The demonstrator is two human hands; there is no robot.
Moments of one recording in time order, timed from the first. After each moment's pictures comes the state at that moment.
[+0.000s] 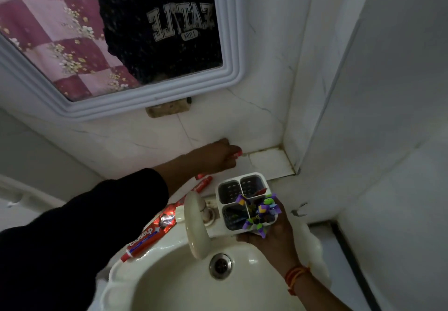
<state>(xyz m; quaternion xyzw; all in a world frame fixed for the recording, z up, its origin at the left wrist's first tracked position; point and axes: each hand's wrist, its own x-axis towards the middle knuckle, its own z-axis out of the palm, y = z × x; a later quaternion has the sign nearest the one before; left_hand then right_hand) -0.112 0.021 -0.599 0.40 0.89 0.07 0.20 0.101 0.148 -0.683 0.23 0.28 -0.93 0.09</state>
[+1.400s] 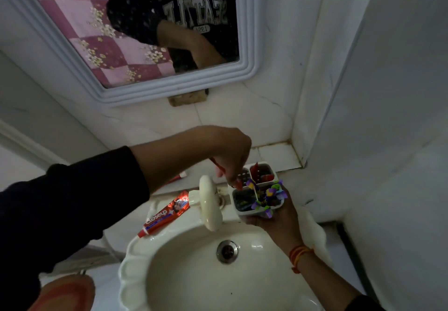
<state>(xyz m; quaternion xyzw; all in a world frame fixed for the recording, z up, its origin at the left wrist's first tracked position) -0.030 0.040 -0.481 0.34 0.86 -0.15 0.34 0.108 0.146 -0.704 0.18 0.40 -0.90 0.00</state>
